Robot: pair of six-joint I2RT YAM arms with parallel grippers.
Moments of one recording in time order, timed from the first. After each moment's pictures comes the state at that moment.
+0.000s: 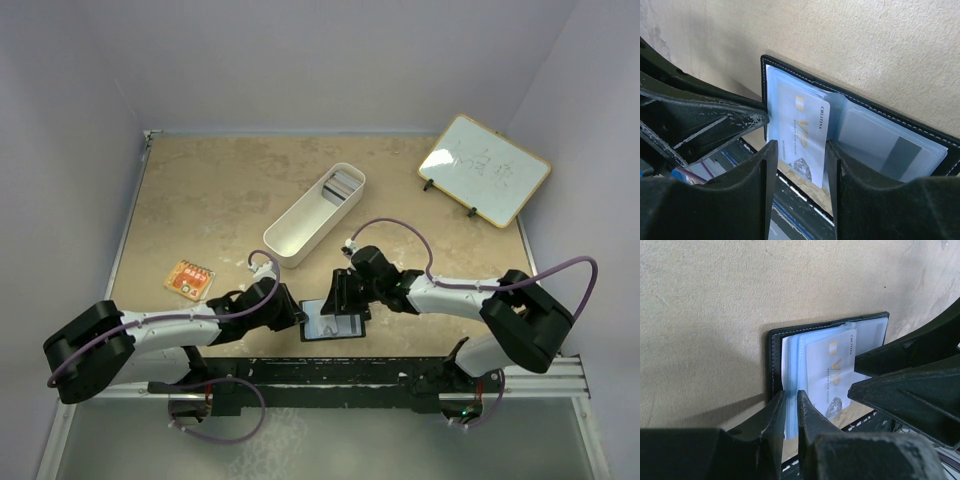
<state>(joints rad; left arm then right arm) -0.96 1.18 0.32 0.09 -0.08 -1.21 0.84 1.44 0.58 0.02 -0.28 0.84</state>
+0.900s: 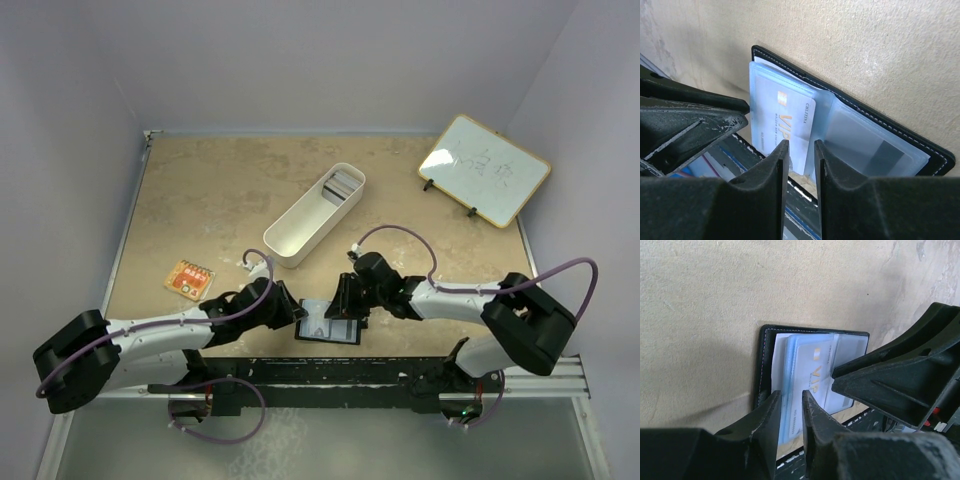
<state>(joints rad) -0.96 1.09 0.31 0.06 -0.11 -1.21 0.86 1.43 0.52 0.08 -0.26 0.95</state>
